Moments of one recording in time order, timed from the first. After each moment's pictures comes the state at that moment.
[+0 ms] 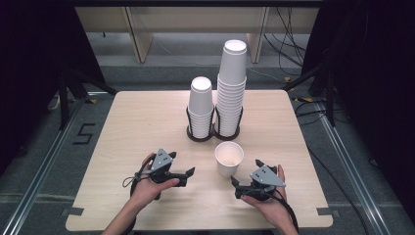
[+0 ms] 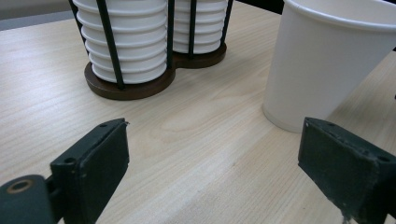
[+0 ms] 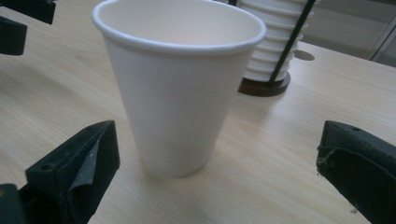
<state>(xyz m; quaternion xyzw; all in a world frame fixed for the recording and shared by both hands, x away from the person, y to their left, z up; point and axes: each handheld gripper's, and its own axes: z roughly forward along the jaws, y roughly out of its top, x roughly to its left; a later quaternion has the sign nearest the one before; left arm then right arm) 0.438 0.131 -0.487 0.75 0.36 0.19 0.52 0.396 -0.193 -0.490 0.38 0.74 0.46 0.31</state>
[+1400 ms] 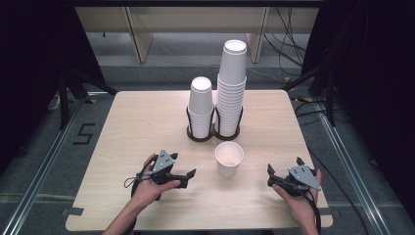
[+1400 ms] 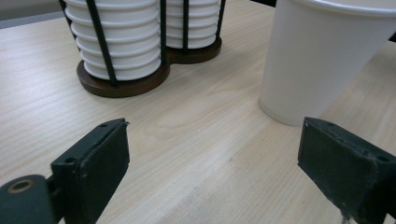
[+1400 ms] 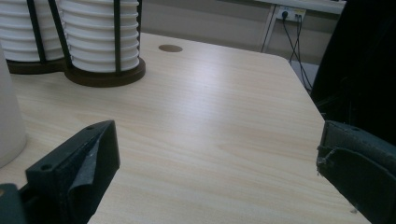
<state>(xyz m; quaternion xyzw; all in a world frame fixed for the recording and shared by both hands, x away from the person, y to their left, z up) 0.437 0.126 -0.491 0.76 0.35 0.19 0.52 0.404 -0.280 -0.502 0.49 0.63 0.43 0.41</state>
